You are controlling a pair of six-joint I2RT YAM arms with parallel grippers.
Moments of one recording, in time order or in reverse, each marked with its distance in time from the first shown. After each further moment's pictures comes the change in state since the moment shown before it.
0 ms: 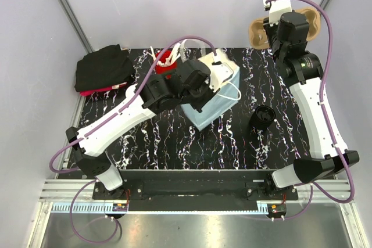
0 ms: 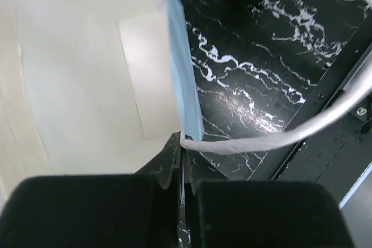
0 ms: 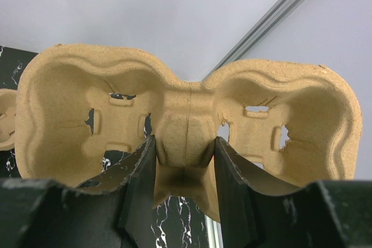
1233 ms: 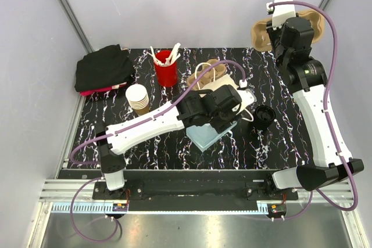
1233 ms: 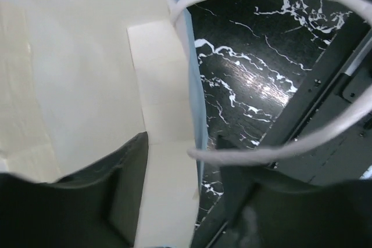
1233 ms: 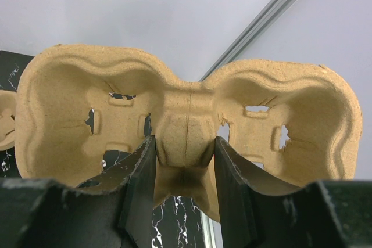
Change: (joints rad) left arm -0.172 0.151 -0.032 0.025 -0.117 -0.062; right arm -0.001 -0.070 -0.067 0.041 0.003 -0.018
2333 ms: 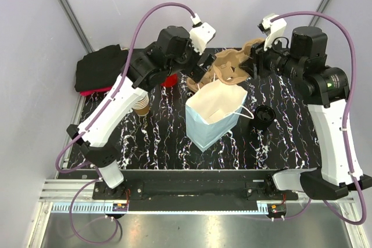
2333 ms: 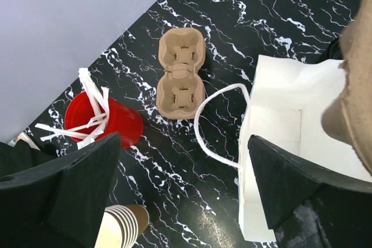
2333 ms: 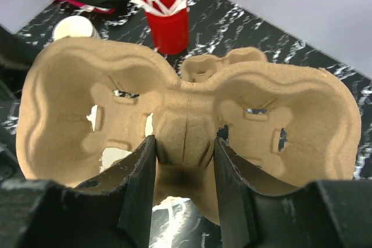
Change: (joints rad) left arm 0.374 -0.068 0.271 0.069 0.042 0.191; right arm 0.048 -0.070 0.159 -0.460 -0.791 0.294
